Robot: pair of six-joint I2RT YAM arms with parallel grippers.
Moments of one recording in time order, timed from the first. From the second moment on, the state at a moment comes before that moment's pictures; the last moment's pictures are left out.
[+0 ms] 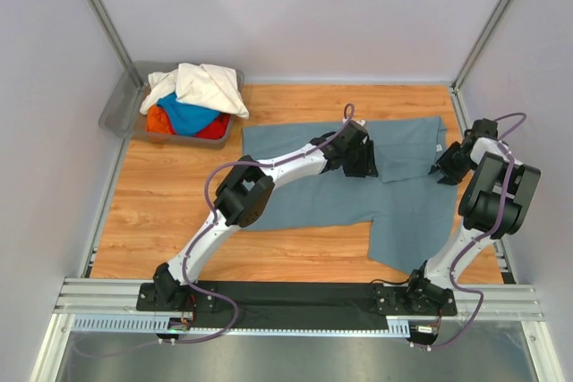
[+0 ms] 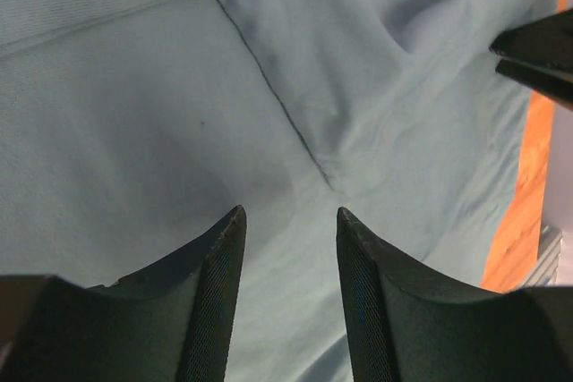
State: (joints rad) left arm -0.90 2.51 2.11 -0.34 0.16 -0.78; right arm -0.45 1.88 1.24 -0.56 -0.17 0.37
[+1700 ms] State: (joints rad) left arm -0.93 2.63 2.17 -0.16 0.19 -1.03; right arm -0.49 1.91 1.27 -0.51 -0.28 0.41
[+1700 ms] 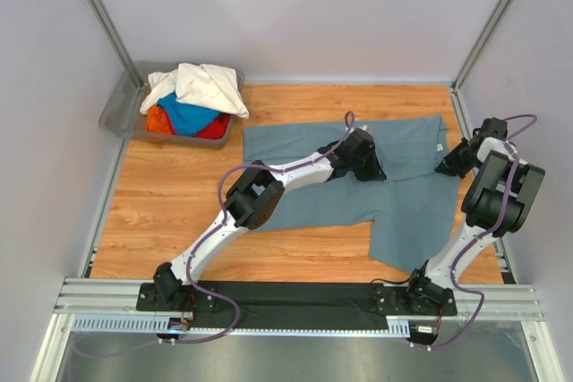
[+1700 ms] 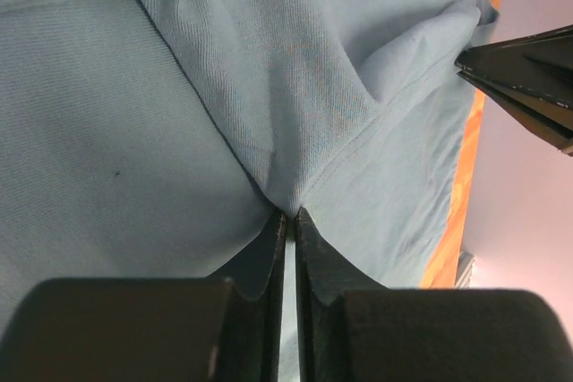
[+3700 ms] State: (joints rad) left arm -0.87 2.46 2.05 -0.40 0.29 -0.79; right arm -0.50 1.60 1.07 -0.77 -0.14 0.51
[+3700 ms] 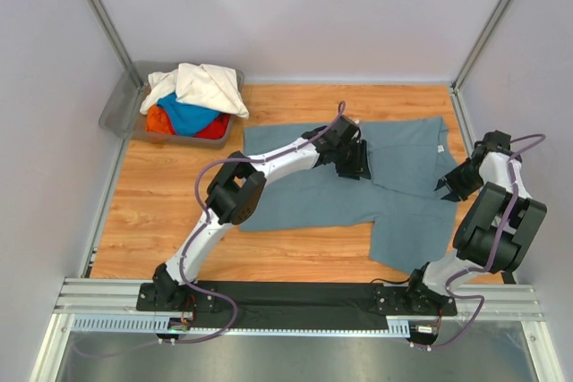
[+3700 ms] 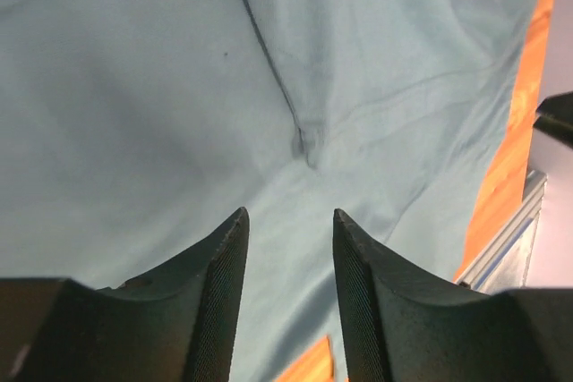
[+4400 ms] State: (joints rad) left arm -0.55 2.24 1.99 -0.79 0.18 -0.28; right arm -0.17 2.12 1.77 -0.73 0.13 0.66
